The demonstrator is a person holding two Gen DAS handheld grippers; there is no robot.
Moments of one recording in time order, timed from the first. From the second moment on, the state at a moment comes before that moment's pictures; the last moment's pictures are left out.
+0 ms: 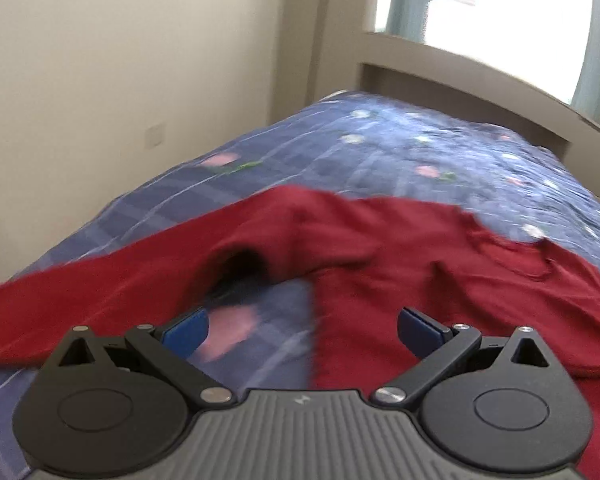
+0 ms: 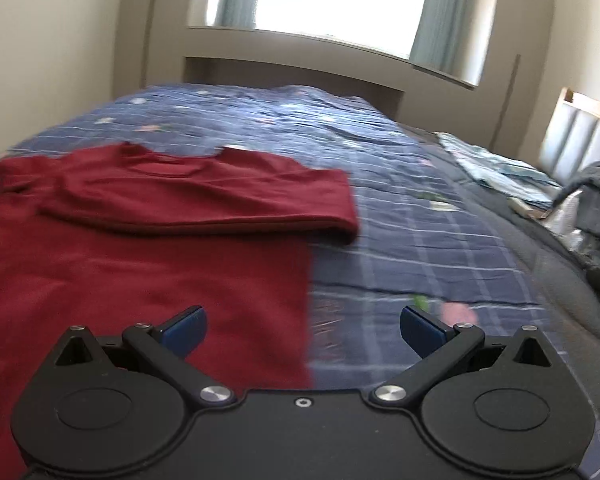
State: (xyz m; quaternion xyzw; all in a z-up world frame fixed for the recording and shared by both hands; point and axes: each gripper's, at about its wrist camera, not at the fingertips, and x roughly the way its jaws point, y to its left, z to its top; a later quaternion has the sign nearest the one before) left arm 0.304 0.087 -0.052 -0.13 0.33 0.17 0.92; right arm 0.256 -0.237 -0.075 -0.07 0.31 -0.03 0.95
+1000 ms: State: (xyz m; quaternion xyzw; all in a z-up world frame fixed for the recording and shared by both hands) left arm 0.191 0.257 -0.102 -0.57 0.12 0.43 0.69; right arm 0.231 -0.177 -0.090 -0.08 0.35 0.01 0.93
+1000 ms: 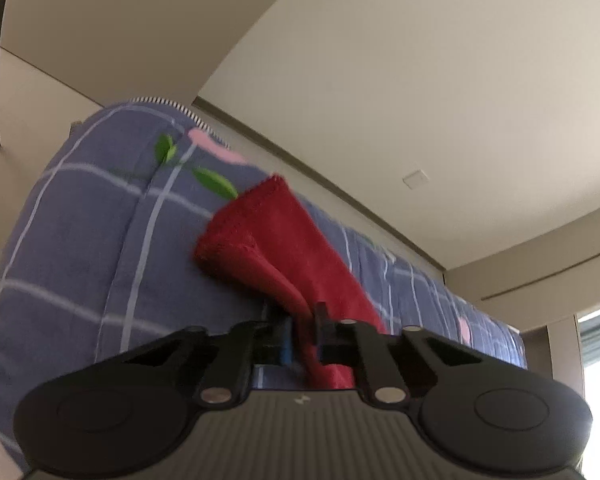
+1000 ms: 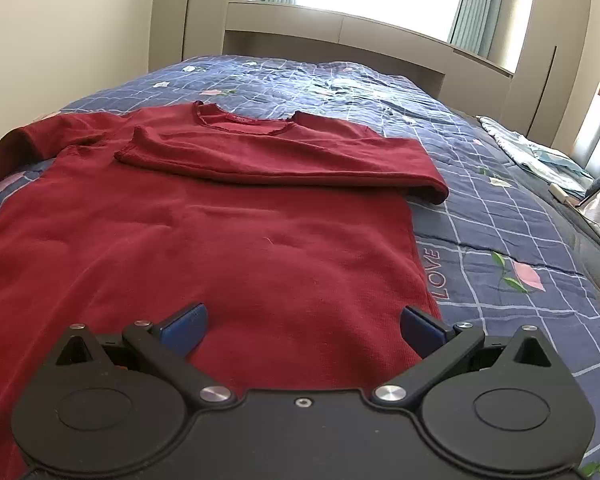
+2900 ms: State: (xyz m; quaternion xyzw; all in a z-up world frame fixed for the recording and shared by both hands) left arm 0.289 0.020 -0.071 -0.01 0.33 -0.16 0.93; right arm 0.336 -0.243 -0.076 0.19 0.36 0.14 0.90
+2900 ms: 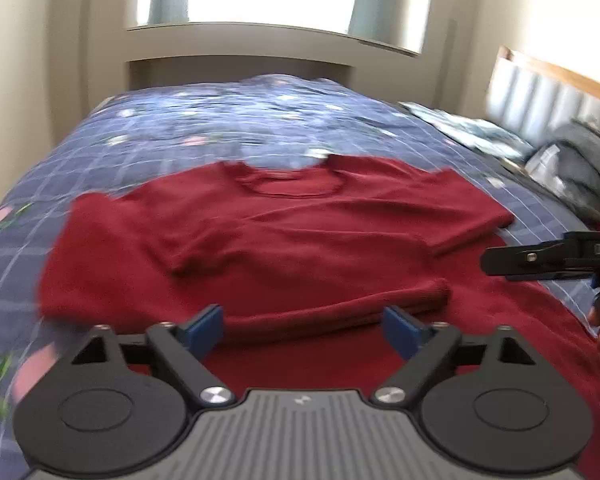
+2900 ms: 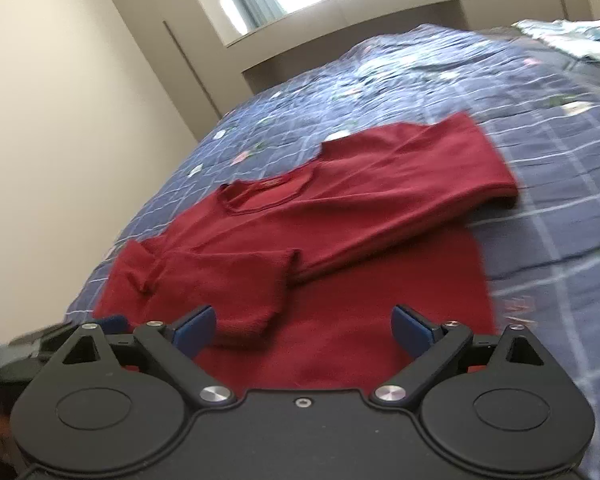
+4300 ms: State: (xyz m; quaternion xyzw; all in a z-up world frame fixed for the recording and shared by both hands) left arm 0.377 0.106 -0.071 0.01 0.27 0.12 0.96; right arm 0.475 -0.178 0.127 0.09 0.18 0.26 0.94
